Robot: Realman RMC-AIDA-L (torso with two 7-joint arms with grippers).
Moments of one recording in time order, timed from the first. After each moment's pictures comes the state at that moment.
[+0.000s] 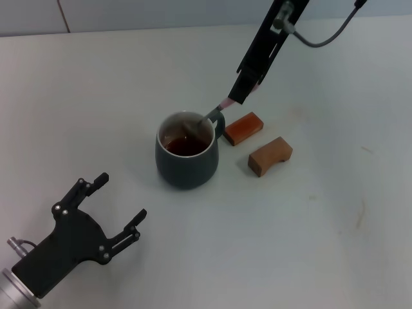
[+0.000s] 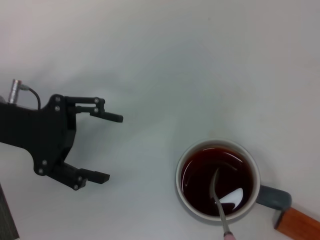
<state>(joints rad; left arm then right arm) -0.24 -2.07 0.00 -0.06 2.21 1.52 -0.02 1.29 2.04 -1.09 -1.00 -2.64 -1.91 2.52</state>
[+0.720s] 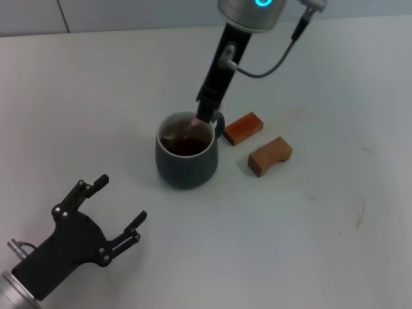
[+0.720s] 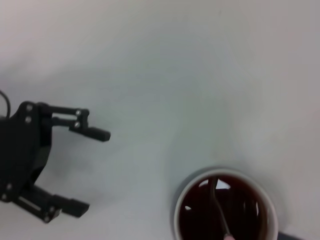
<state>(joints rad) -0.24 -2.07 0.00 -0.06 2.21 1.52 -0.02 1.40 2.08 -1.20 -0.71 -2.64 -1.65 2.50</state>
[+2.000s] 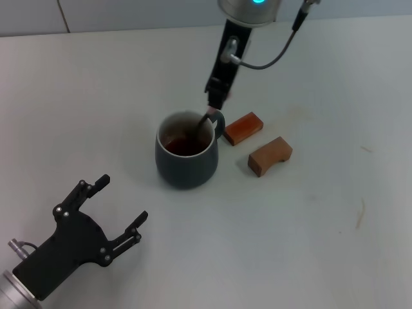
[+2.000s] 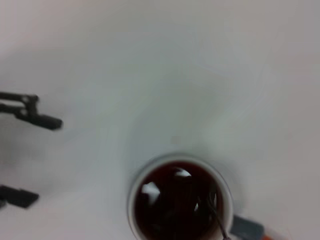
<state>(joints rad) -0.24 -2.07 0.00 -0.06 2.21 1.52 -0.02 1.43 2.08 -1.24 -0.67 -2.74 -1.61 2.52</state>
